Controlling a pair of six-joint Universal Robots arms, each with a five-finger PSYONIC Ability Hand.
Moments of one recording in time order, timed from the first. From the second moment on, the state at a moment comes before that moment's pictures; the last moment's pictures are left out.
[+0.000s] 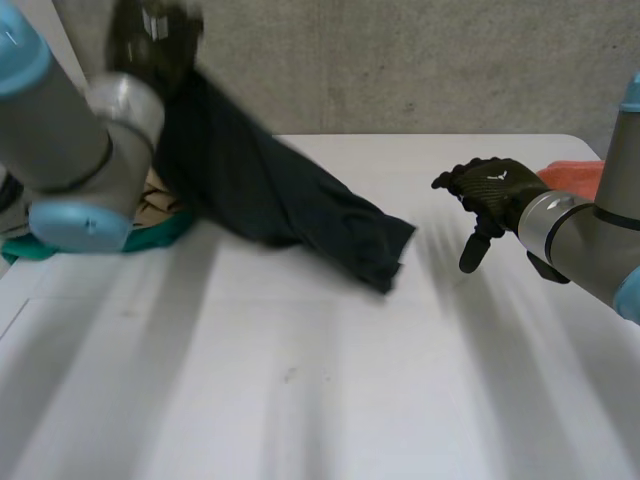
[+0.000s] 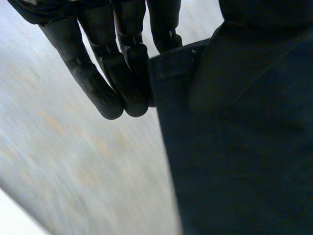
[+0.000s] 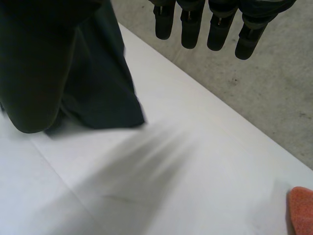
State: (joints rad) left arm 4.30 -2.04 -1.02 3.35 -1.61 3.68; right arm 1.89 -1.11 1.21 0.27 1.39 2.77; left_hand 1.12 1.19 1.18 1.19 0.98; right_hand 0.22 0.21 0.20 0.21 0.05
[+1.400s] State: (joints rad) left arm 4.39 -2.55 -0.64 2.76 -1.37 3.67; right arm 2.06 -0.56 0.67 0.15 1.49 2.77; left_hand 1.15 1.16 1.16 1.17 0.97; right_hand 1.09 1.11 1.10 1.10 0.93
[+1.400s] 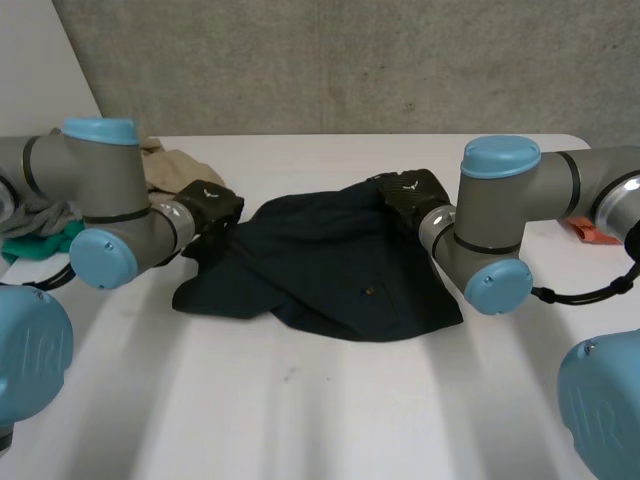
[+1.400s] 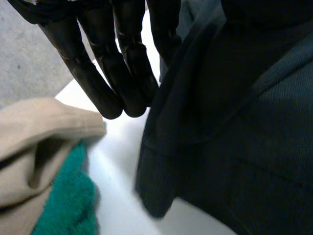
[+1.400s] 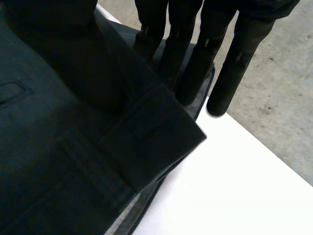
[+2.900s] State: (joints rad) left arm 4.30 -1.96 -0.87 3.27 -1.50 3.44; right arm 1.99 -1.02 0.73 -0.19 1.46 2.87; left_hand 1.15 1.19 1.19 1.19 0.98; right_hand 1.12 1.17 1.19 1.20 1.00
